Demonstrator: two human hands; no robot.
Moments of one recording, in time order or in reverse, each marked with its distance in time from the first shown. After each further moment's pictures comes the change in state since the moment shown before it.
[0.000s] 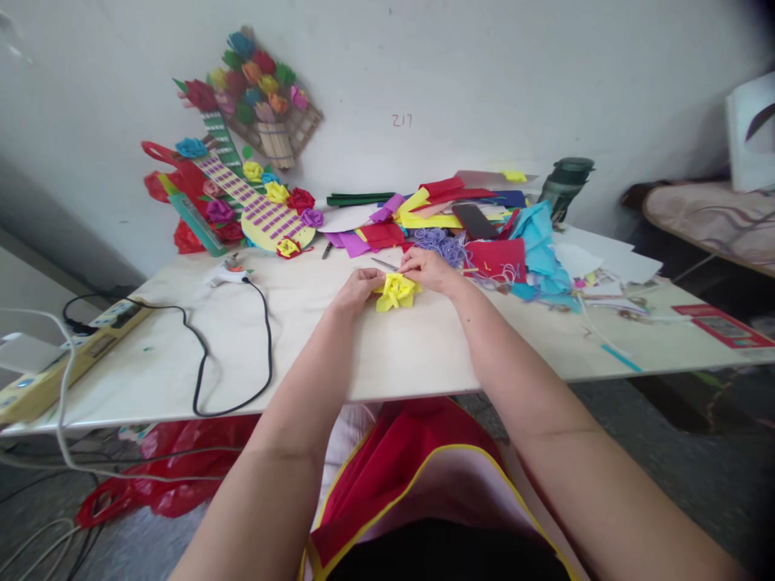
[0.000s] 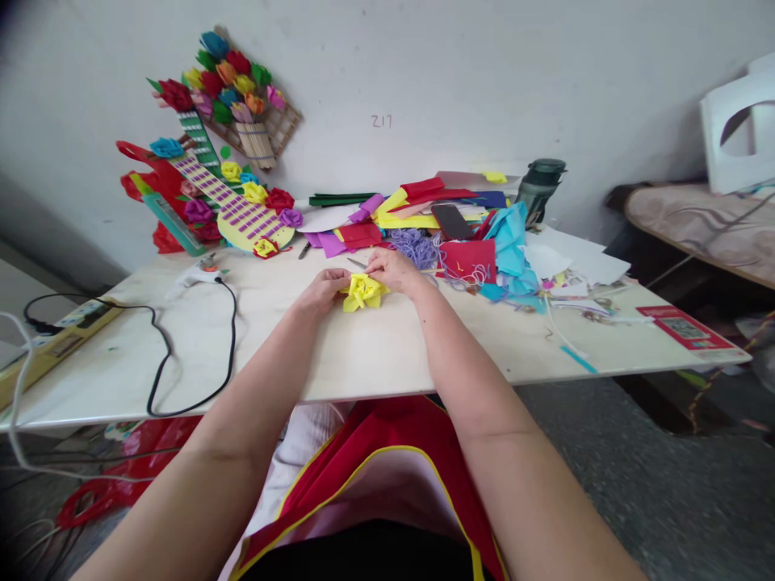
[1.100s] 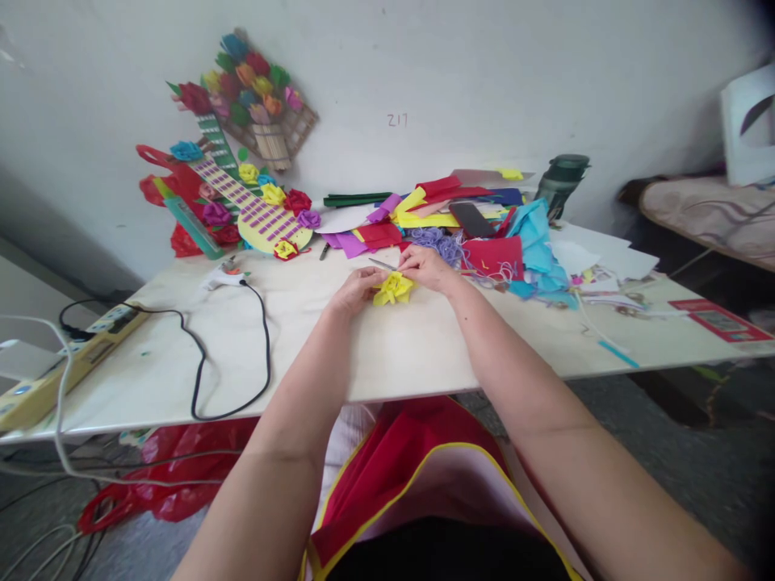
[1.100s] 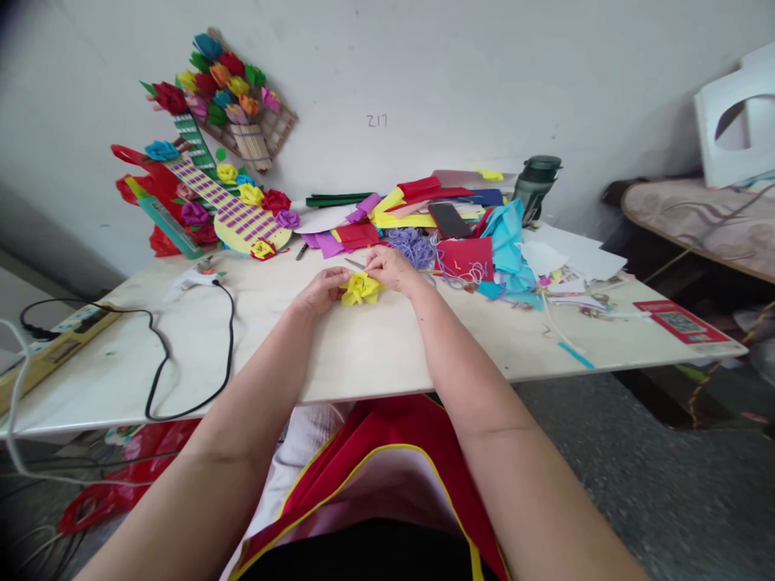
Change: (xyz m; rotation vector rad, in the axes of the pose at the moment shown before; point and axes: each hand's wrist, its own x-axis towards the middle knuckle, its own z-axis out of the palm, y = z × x) left_hand -0.003 0.006 0.000 -0.047 -0.034 -0.004; right_hand 0.000 0.002 0.001 0.019 0.071 -0.024
